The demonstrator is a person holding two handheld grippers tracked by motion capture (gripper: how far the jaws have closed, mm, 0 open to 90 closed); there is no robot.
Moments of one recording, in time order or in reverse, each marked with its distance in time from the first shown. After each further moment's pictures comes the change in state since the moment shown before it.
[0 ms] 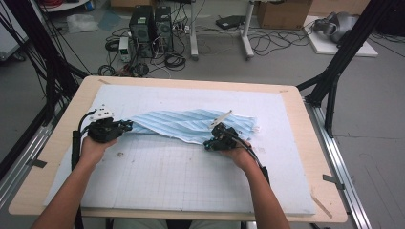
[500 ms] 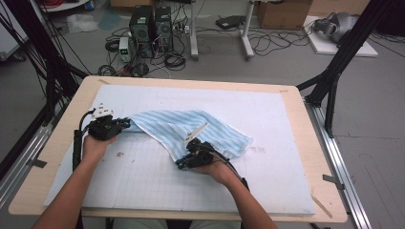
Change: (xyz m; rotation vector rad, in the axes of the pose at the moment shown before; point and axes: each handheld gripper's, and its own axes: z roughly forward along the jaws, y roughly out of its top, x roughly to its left) left arm 0.014 -0.006 0.010 0.009 0.093 -0.049; right arm 0.074 0.026 0.037 -0.049 0.276 -0.059
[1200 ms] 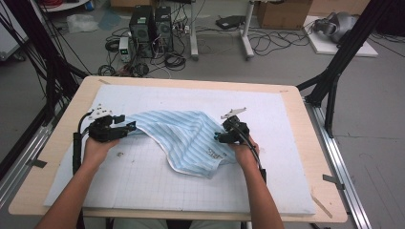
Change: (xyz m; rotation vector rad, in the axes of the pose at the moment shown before) left arm -0.022 0.006 -0.011 -0.062 -0.032 -0.049; right arm -0.082 -0.043 -0.080 -0.025 -0.654 0.241
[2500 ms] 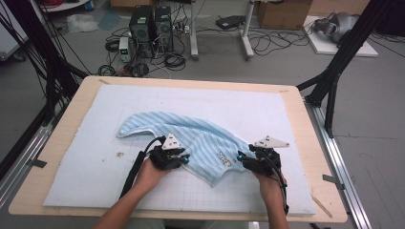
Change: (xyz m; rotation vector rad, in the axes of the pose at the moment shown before) left arm -0.163 -0.023 0.064 0.221 -0.258 0.323; right arm 0.016 -0.095 -0.093 -0.220 -0.052 0.148
